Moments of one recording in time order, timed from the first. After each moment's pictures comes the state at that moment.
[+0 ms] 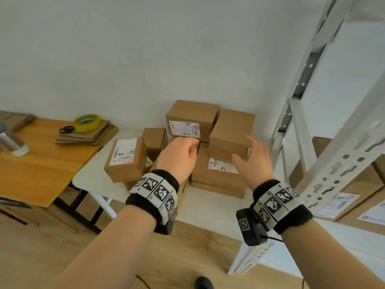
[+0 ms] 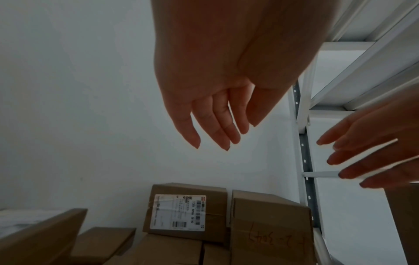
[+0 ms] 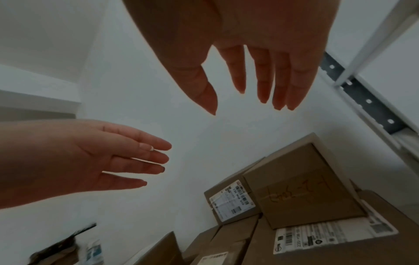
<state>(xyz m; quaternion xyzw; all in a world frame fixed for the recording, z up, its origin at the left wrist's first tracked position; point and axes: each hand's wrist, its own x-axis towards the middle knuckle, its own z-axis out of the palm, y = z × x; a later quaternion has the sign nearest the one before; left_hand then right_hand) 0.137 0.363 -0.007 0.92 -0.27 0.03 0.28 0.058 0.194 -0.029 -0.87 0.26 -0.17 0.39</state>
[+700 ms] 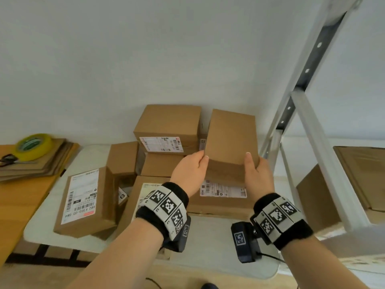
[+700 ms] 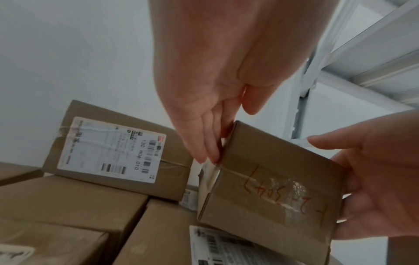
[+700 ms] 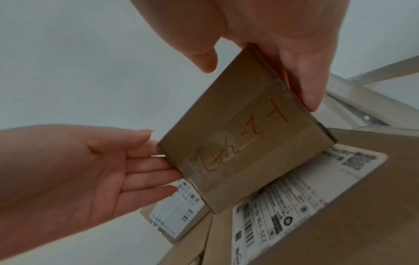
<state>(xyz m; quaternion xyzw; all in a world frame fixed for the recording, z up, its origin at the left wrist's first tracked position) 0.248 0.261 -0.065 0.88 -0.29 -0.17 0.33 0.156 0.128 -0.103 -0.71 0.44 -0.21 0.51</state>
